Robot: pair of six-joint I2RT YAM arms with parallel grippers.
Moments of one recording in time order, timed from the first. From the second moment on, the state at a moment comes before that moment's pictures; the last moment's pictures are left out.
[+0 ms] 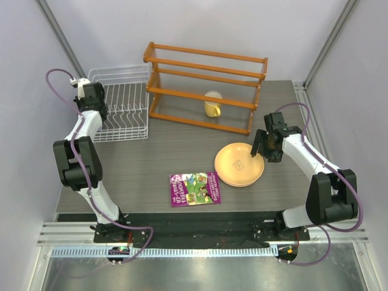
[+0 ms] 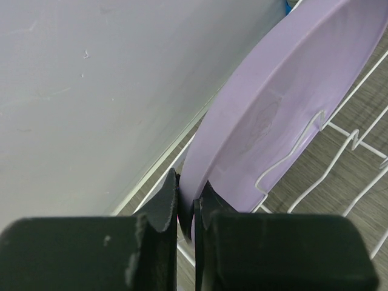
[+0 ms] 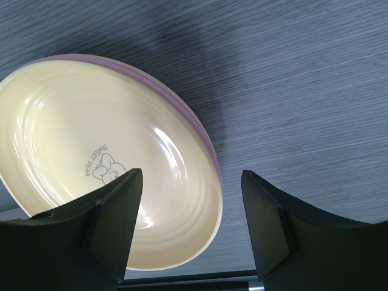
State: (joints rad) left arm 0.17 1.84 1.41 -0.17 -0.68 -0.05; right arm 0.15 1.42 0.98 -0.73 0.07 0.46
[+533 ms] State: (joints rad) left arm 0.03 1.66 1.39 -0.15 -0.86 0.16; right arm 0.15 1.29 0.96 -0.75 0.13 0.45
